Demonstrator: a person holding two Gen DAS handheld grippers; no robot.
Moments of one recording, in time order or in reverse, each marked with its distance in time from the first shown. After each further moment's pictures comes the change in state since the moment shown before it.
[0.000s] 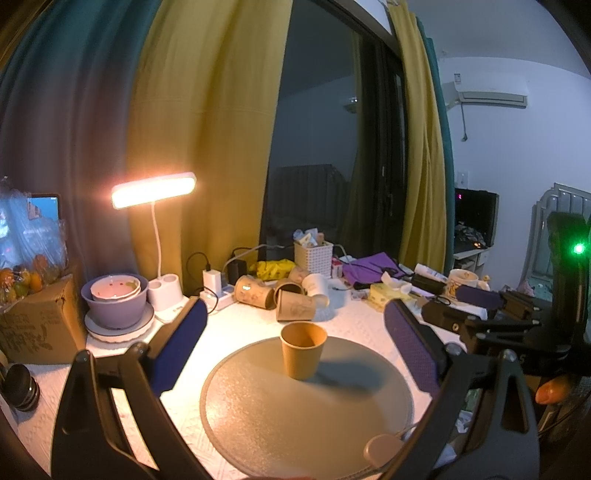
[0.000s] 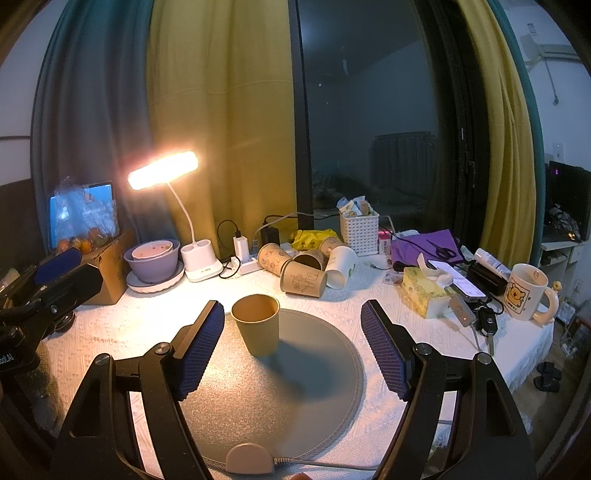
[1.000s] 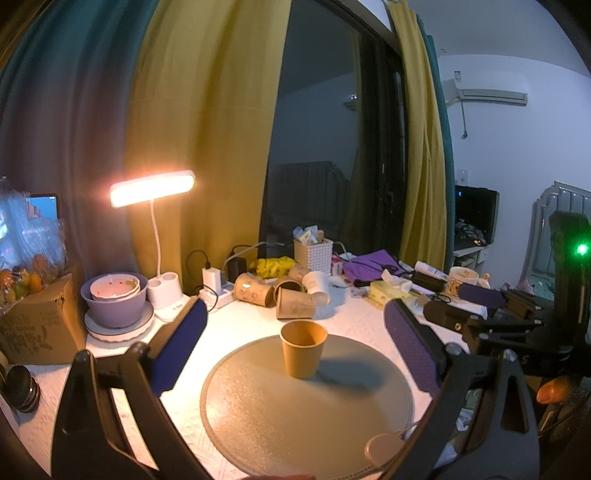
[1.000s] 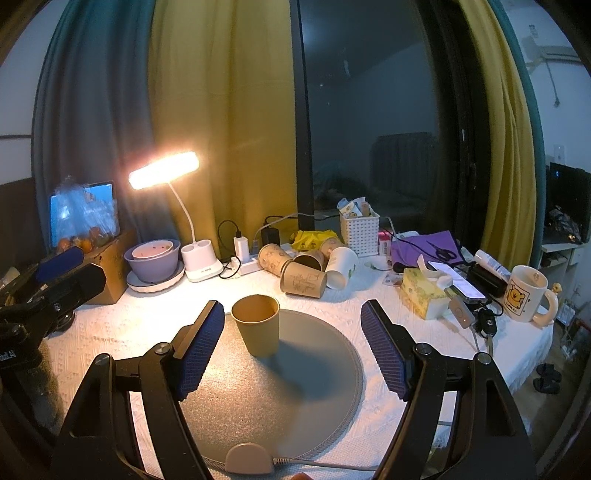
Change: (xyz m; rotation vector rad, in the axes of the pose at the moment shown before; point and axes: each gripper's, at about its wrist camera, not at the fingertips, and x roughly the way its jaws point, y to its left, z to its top) left arm 0.001 0.003 0.005 0.002 0.010 0.002; right arm -0.002 -0.001 -0.002 0.001 -0.003 -0.002
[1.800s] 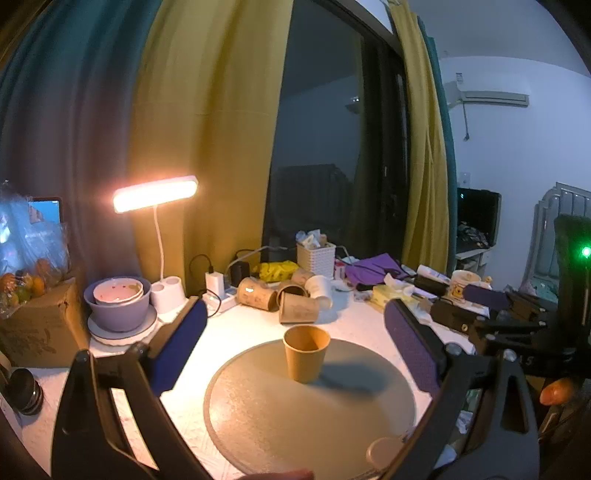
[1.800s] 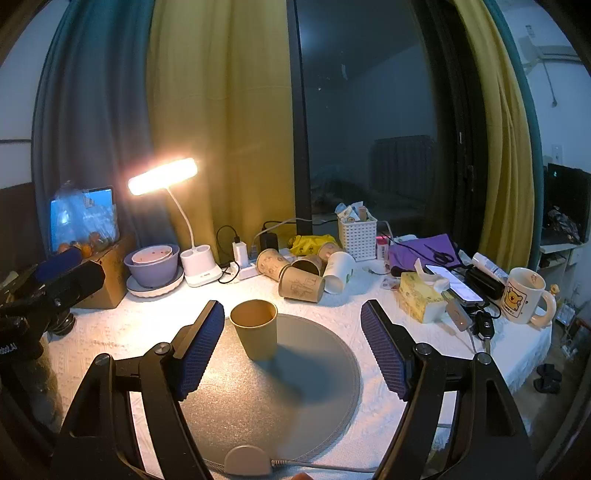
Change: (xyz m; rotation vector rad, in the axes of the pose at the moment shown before) left arm -0.001 0.002 0.002 -0.001 -0.009 0.005; right arm 0.001 0.003 0.008 0.005 -0.010 -0.006
